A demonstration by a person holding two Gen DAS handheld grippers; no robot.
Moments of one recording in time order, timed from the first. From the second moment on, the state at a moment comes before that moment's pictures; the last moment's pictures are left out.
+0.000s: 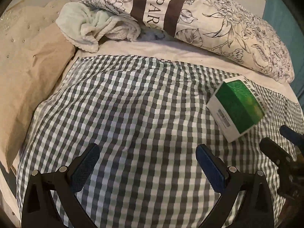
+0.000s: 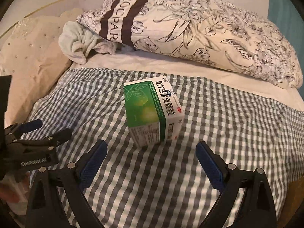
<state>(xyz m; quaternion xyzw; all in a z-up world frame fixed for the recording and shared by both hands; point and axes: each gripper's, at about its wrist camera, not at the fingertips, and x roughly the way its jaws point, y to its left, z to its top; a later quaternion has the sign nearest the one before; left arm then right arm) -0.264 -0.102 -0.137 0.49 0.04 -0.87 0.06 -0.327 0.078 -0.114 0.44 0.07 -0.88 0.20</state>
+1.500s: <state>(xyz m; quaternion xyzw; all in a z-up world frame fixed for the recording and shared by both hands) -0.161 0.032 -0.020 0.42 0.00 -0.91 -0.05 -0.205 0.203 -0.009 0.36 0.06 -0.92 0.13</state>
